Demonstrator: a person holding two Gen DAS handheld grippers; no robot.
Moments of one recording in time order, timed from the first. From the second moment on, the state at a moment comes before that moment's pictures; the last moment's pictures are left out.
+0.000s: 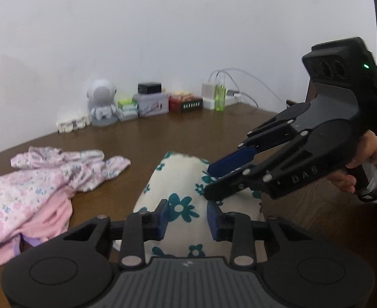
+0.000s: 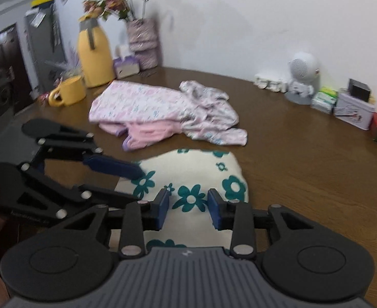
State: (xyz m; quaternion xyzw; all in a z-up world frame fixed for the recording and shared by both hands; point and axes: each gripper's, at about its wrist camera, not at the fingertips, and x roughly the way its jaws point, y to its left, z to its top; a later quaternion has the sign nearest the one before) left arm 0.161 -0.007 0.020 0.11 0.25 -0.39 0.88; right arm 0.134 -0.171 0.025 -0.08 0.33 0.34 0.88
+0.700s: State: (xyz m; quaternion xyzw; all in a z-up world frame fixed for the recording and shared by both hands) left arm 0.144 0.016 0.036 0.06 0.25 -0.35 0.90; right arm 0.141 -0.250 0.042 0.07 0.31 0.32 0.89
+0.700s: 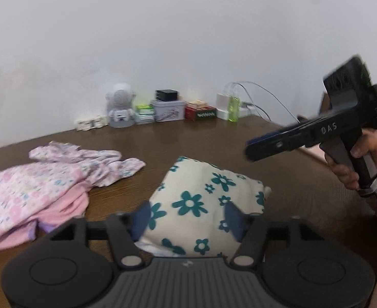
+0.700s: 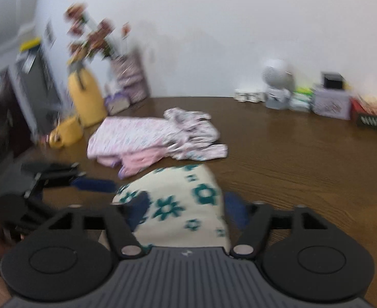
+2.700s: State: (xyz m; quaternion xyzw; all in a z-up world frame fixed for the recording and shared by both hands) left arm 0.177 0.031 -0.016 -0.39 0.46 -0.19 0.77; right arm 0.225 -0.248 -0.019 0.15 0.45 0.43 0.77
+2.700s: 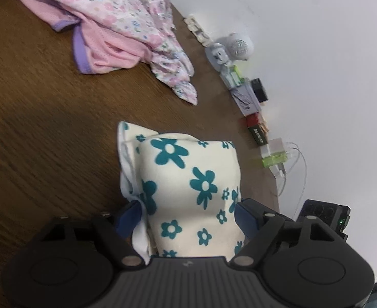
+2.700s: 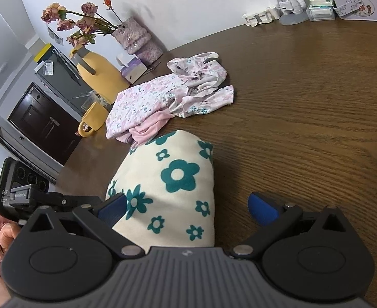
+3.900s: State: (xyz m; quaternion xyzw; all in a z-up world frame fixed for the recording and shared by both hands) left arm 0.239 0.017 0.017 -0.36 0.37 -0.31 0.80; right arm 0.215 -0.279 0.002 0.28 0.38 0.36 0.81
